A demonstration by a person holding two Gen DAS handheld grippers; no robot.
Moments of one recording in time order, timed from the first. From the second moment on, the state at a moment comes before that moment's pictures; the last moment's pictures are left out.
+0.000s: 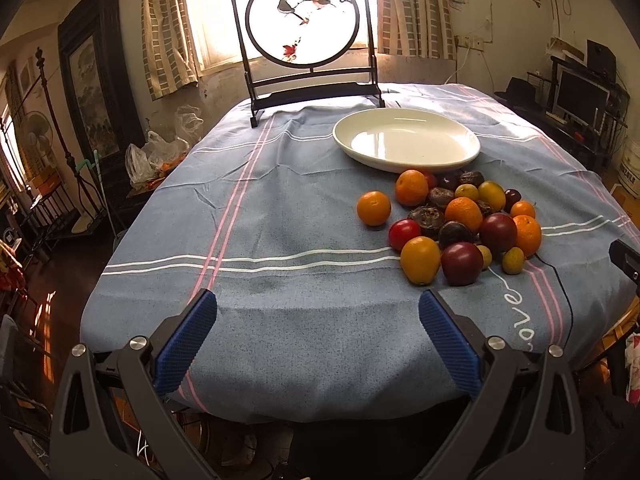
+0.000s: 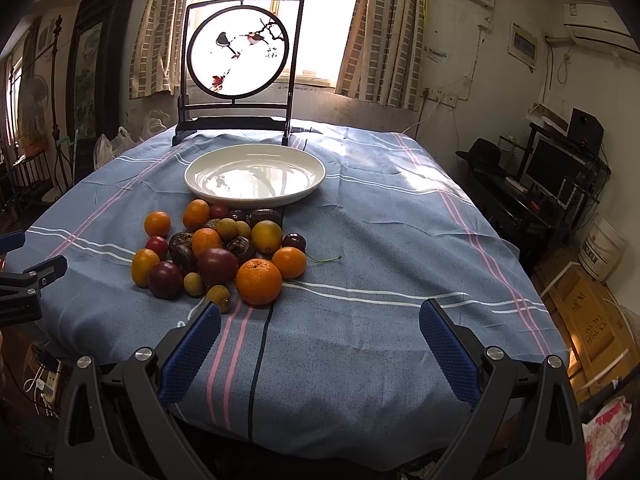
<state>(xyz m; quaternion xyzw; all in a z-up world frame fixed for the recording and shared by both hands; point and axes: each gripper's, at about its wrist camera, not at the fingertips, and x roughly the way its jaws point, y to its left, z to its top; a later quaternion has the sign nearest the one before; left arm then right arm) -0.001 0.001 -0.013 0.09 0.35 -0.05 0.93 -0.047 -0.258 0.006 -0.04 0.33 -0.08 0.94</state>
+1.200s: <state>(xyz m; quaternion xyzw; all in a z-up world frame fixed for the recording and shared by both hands) 0.045 -0.043 -0.052 0.10 0.34 -0.19 0.92 0.012 -0.268 -0.041 0.00 0.39 0.04 0.92</state>
